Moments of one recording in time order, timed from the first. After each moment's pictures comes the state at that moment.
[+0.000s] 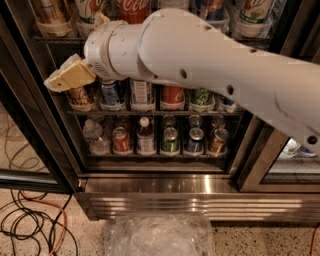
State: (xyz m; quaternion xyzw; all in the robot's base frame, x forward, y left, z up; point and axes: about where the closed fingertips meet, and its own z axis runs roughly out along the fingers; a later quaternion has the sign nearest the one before) arm 0.569 0.164 1.025 -0.49 0.60 0.15 0.61
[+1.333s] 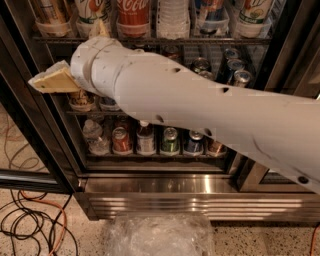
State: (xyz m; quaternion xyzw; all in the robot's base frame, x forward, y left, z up) arm 0.560 0.175 1.025 -0.40 0.62 0.14 0.66
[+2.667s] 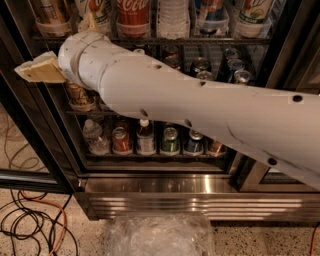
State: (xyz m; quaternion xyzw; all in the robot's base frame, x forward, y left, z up) arm 0.573 0.201 1.038 -0.38 0.60 0.16 0.68
